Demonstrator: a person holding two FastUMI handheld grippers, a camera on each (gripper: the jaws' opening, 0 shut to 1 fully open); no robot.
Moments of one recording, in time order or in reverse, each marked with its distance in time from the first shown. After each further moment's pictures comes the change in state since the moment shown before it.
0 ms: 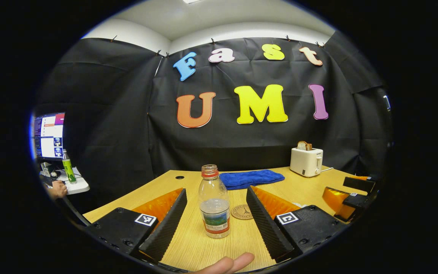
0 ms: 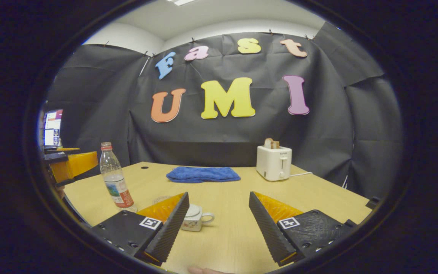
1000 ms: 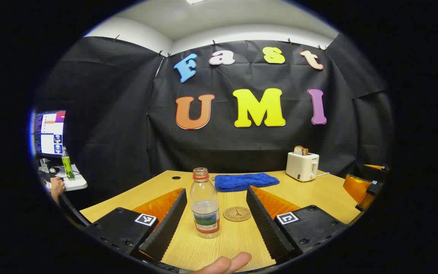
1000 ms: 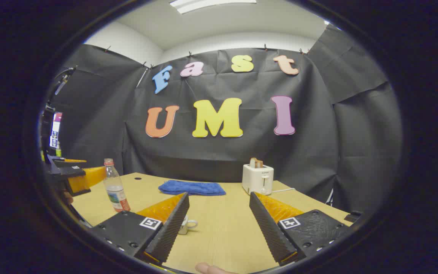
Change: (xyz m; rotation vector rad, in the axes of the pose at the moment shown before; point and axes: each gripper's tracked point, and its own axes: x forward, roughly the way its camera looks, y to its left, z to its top) left arm -0.001 -0.006 0.007 -0.037 -0.035 -0.009; right arm -0.064 -0.045 0.050 -0.045 -0.121 -0.075
